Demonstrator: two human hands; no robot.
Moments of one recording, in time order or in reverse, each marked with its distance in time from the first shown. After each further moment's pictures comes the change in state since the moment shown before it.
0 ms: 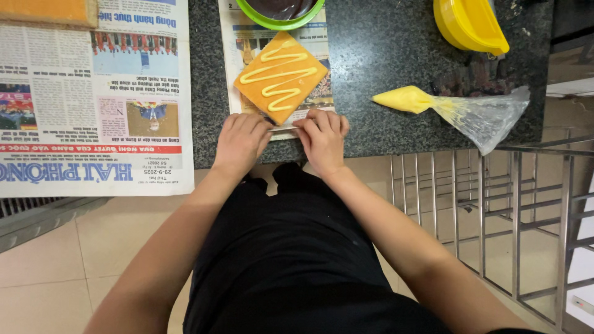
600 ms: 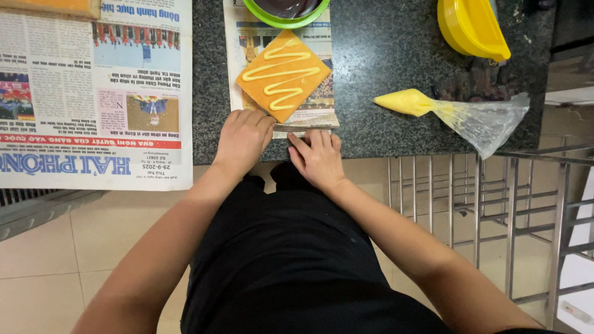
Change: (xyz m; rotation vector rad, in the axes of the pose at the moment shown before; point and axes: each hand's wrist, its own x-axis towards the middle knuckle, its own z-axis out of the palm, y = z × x) left_hand 0.006 0.002 0.005 0.077 -0.030 -0.005; right_hand -0.029 -0.004 -0.003 -0.106 -0.159 -0.149
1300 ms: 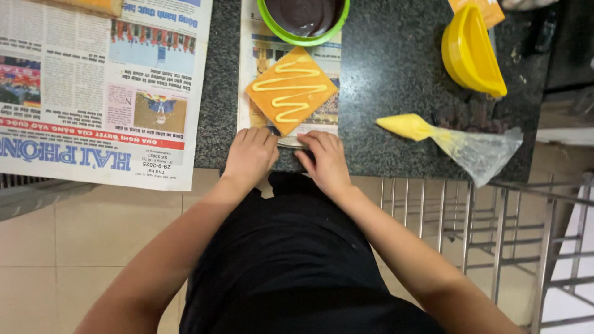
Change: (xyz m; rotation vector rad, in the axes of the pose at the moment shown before) left_hand -0.017 0.013 0.016 0.114 0.030 -0.042; right_hand 0.031 0.014 -0.026 0.343 -0.043 0.045
